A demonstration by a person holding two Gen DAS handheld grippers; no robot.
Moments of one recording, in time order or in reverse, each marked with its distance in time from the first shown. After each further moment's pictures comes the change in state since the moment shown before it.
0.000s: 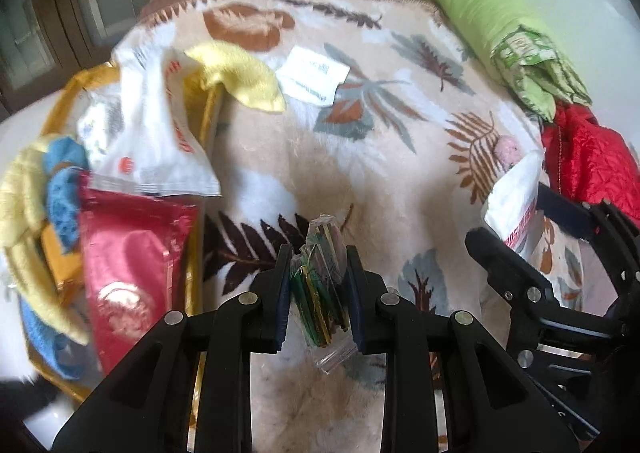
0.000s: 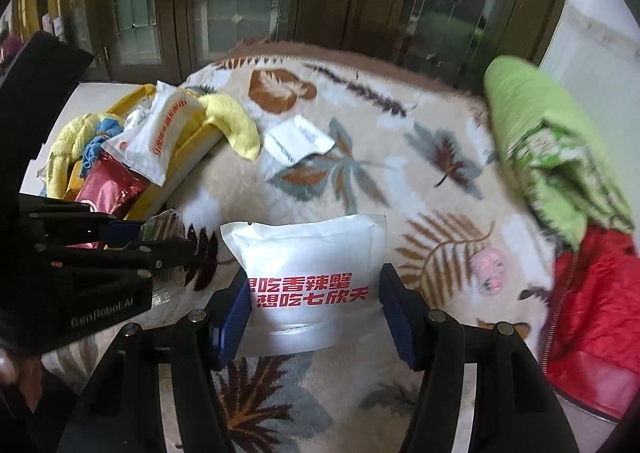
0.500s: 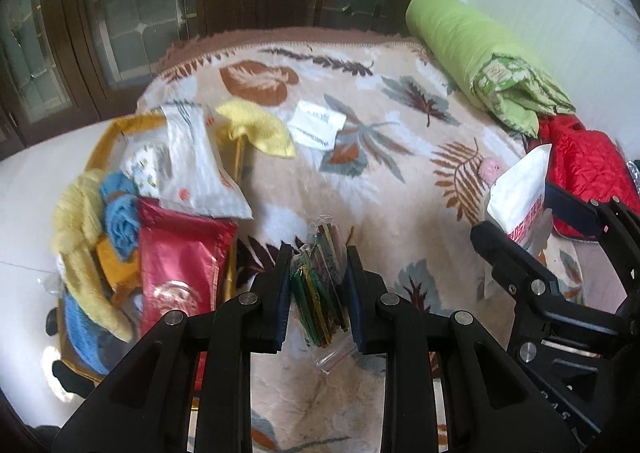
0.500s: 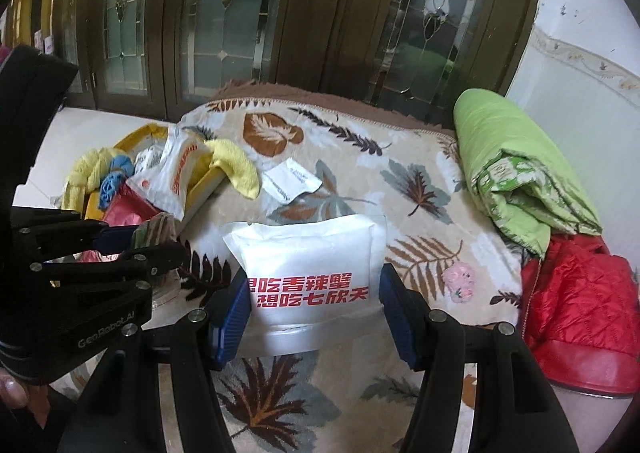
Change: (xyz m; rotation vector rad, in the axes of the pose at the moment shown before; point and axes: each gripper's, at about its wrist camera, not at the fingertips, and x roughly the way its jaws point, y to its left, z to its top) left arm -0.050 0.001 -0.012 0.050 -0.163 0.036; right arm -0.045 0.010 0.004 0.038 -0.119 -0.081
